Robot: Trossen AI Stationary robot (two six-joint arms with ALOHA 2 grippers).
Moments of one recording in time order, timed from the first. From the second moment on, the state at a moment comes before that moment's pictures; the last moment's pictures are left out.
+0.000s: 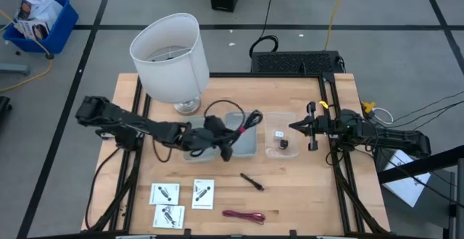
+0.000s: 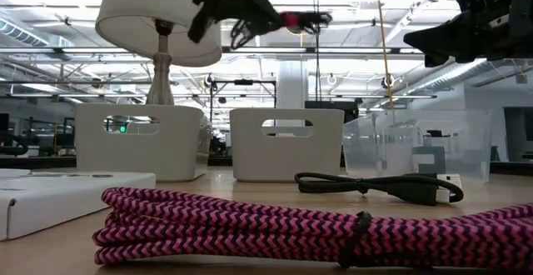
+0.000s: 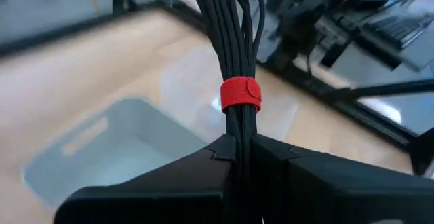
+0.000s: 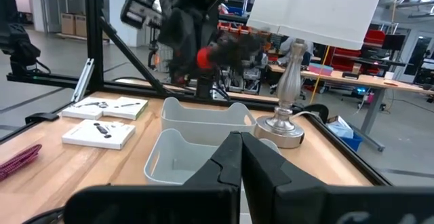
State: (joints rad) left arm -0.21 1.54 1.05 0.01 -0.47 -0.62; right arm -0.20 0.19 0.06 0.17 -0.19 -0.12
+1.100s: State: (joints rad) left arm 0.00 1.86 1.61 -0.95 -0.01 -0.73; right arm -0.20 0.21 0.06 0.18 -0.19 -0.12
